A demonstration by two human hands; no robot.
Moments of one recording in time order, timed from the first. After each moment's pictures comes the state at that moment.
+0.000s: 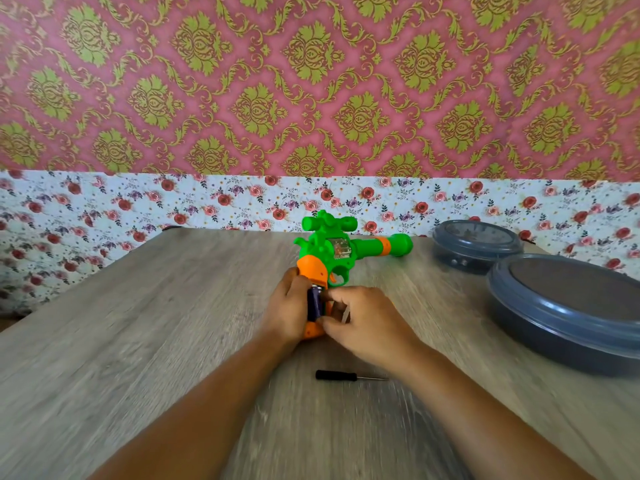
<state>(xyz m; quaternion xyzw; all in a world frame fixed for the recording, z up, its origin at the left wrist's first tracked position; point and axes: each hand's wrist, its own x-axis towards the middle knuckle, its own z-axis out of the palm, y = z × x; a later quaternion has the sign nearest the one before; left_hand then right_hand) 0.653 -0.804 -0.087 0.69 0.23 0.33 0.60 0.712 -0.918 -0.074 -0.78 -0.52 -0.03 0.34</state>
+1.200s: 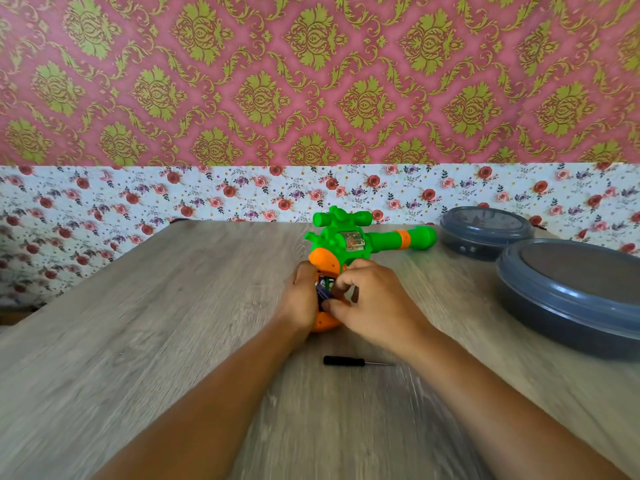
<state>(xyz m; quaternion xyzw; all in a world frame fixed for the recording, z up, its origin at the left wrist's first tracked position) 0.662 -0.800 -0.100 0.67 0.22 0.27 0.65 0.711 -0.914 -0.070 -0.78 -0.51 -0.09 0.35</state>
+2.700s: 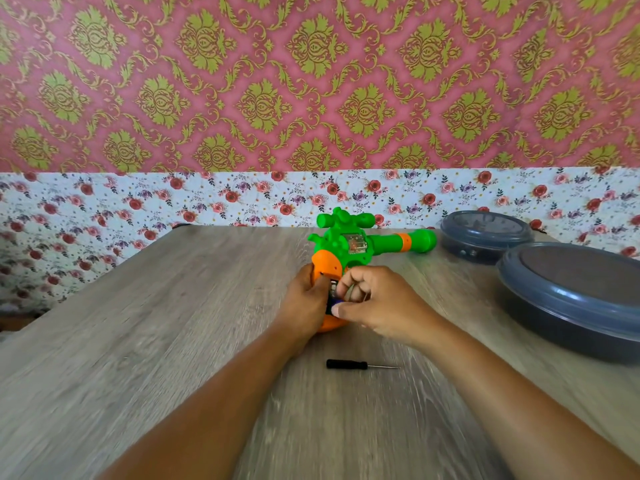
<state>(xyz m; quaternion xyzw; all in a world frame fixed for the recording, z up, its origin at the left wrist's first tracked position) 0.654 -0.806 -0.095 0.74 0.20 0.31 0.57 0.714 -0.924 -0.060 -0.77 -0.47 0.10 0.42</state>
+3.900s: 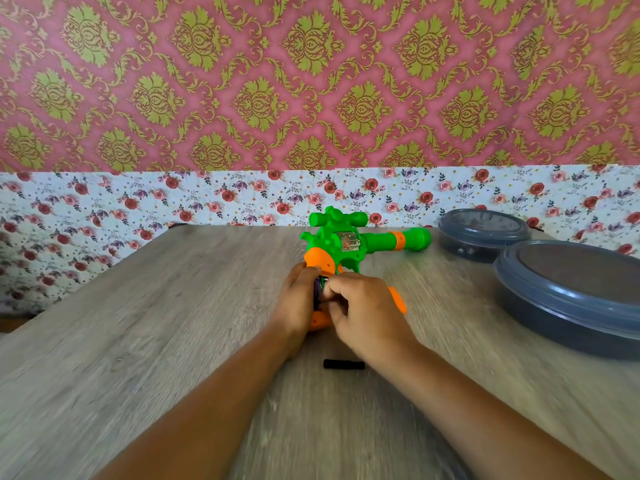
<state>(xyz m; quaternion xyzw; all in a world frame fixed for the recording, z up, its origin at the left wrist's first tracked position) 0.652 -0.809 -0.088 0.65 0.20 0.30 0.67 0.694 -0.912 -0.075 -0.74 -0.53 -0.13 0.39</state>
